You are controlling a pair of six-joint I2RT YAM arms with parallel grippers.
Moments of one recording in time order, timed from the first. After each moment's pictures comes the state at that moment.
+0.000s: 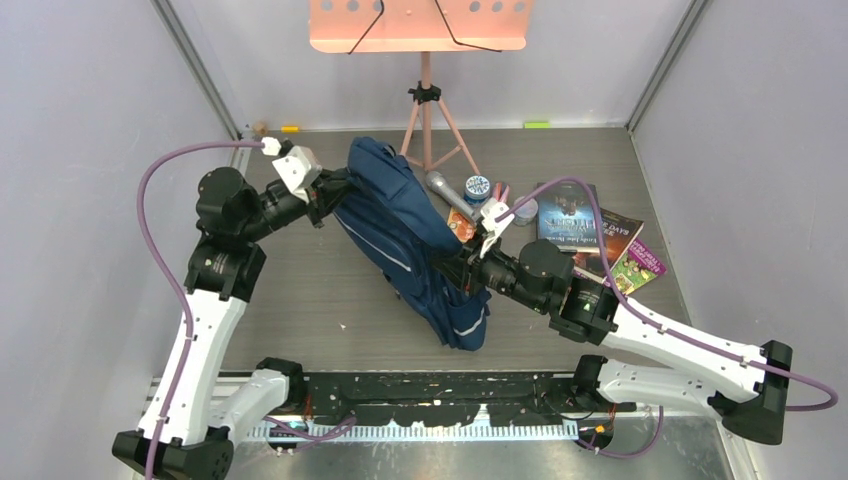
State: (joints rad) left arm -0.20 0.92 1.15 -0.19 0.75 0.19; right arm 1.06 0.91 0.83 -0.01 0.09 0.26
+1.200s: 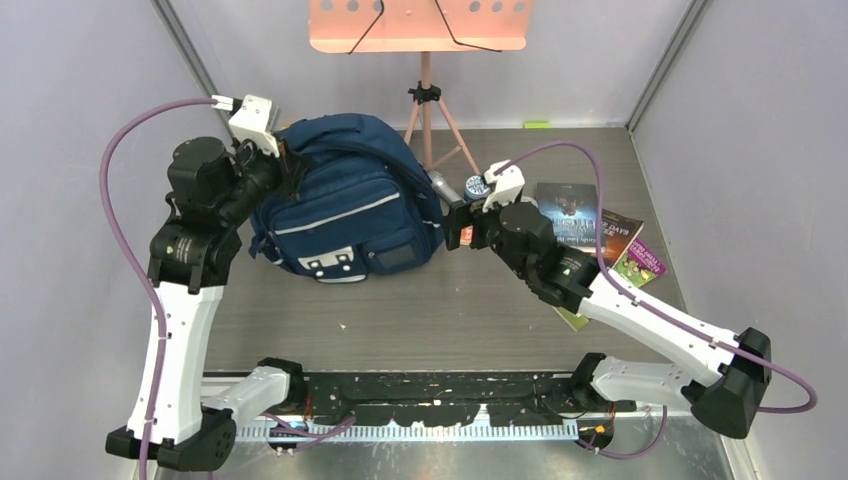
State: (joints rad) left arm -0.20 1.02 1.55 -0.71 0.21 0.00; right arm 0.87 1.09 0.98 -0.12 0.39 0.27
